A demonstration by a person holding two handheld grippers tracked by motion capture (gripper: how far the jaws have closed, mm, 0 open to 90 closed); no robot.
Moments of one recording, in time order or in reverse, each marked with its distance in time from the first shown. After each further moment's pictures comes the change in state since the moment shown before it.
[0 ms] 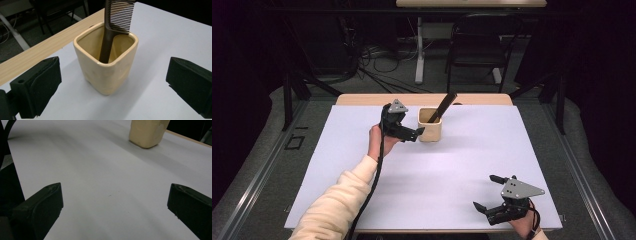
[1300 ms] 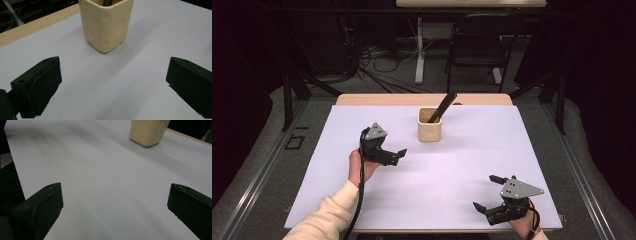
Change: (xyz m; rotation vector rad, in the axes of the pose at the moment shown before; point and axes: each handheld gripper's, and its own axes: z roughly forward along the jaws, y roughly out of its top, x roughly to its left) left arm -0.012 -0.073 -0.047 0.018 0.016 -0.047; right arm 0.000 0.000 0.000 0.013 0.002 0.001
